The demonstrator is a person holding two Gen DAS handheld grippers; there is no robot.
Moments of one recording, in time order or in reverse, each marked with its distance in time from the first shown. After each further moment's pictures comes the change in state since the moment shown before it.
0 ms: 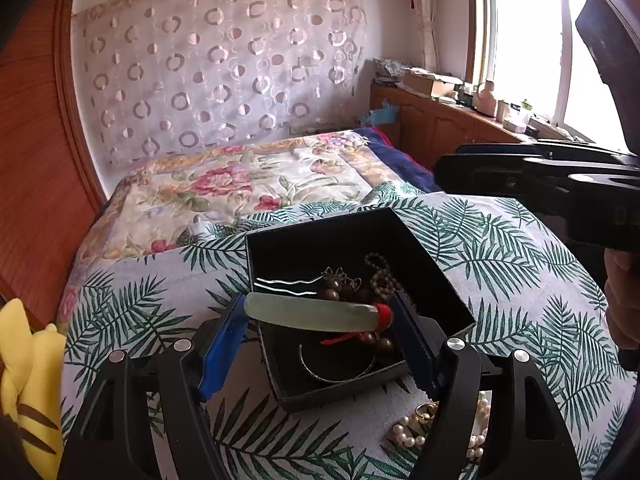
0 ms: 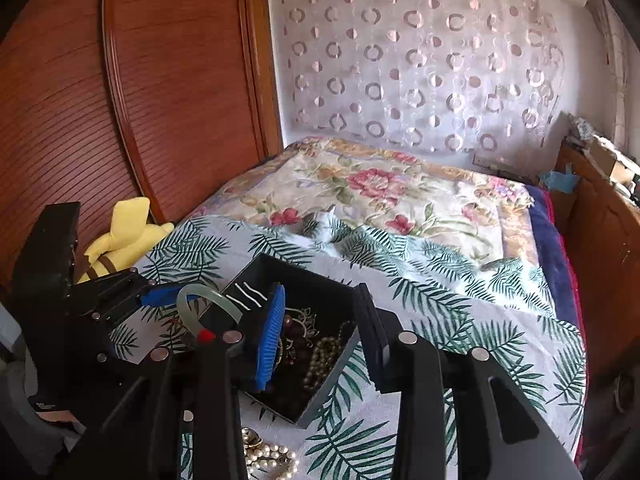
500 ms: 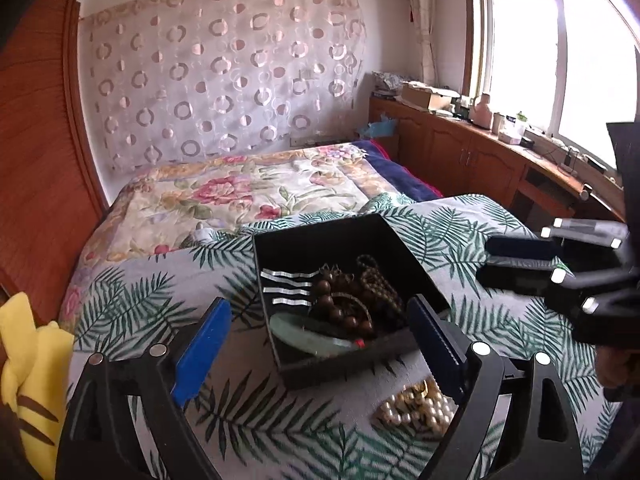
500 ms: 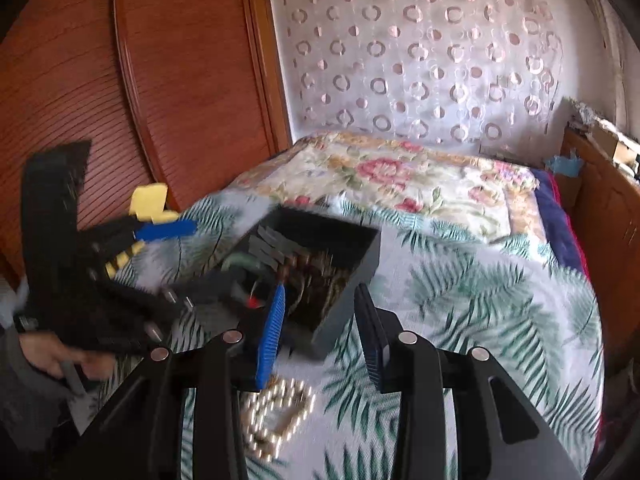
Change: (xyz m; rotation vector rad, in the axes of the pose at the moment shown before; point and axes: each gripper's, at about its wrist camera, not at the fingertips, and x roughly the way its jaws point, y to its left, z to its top) left arm -0.033 0.002 -0.015 -0.015 -0.053 -0.005; right arm -0.023 0.002 -0.070 0.028 0.034 0.057
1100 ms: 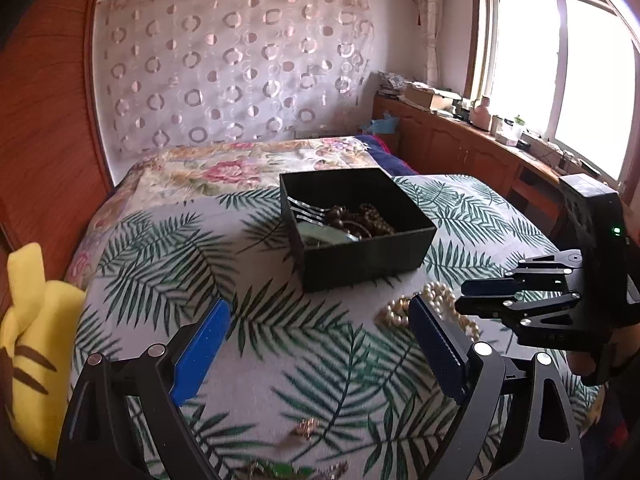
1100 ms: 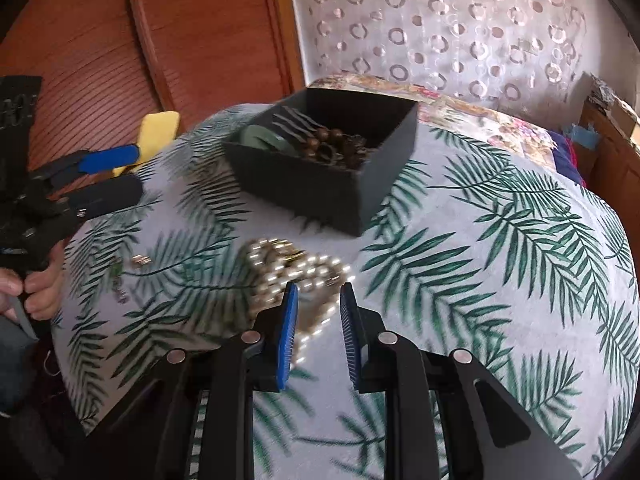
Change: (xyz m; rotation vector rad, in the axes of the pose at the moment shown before) left arm -0.052 0.013 -0.063 -0.044 0.011 -0.010; right arm 0.019 0.030 -0.068 -0.046 0.154 0.042
